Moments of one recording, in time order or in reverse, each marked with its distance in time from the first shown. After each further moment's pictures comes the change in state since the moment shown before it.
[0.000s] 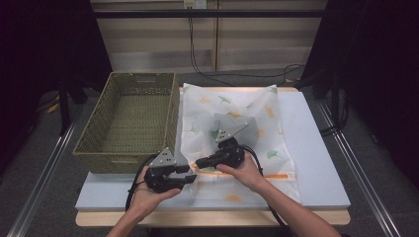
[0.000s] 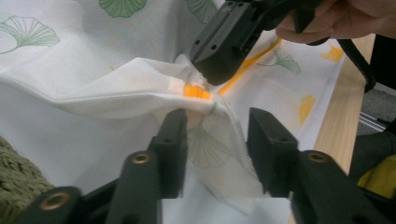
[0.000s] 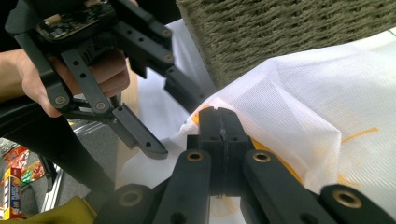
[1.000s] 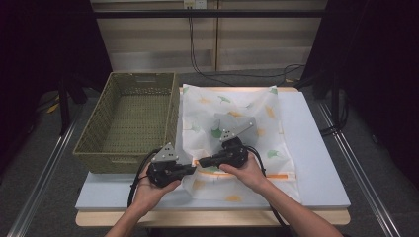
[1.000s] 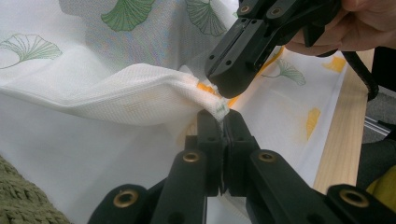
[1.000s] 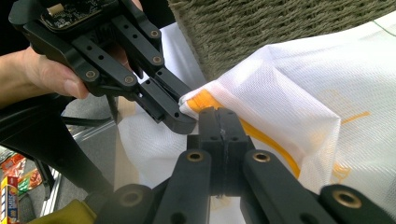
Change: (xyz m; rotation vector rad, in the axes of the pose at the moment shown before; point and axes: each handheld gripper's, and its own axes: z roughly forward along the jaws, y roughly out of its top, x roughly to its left) left arm 0.003 0.010 0.003 -0.017 -0.008 0.022; right arm -0.001 -0.004 -0.008 -0.018 -0.020 0.026
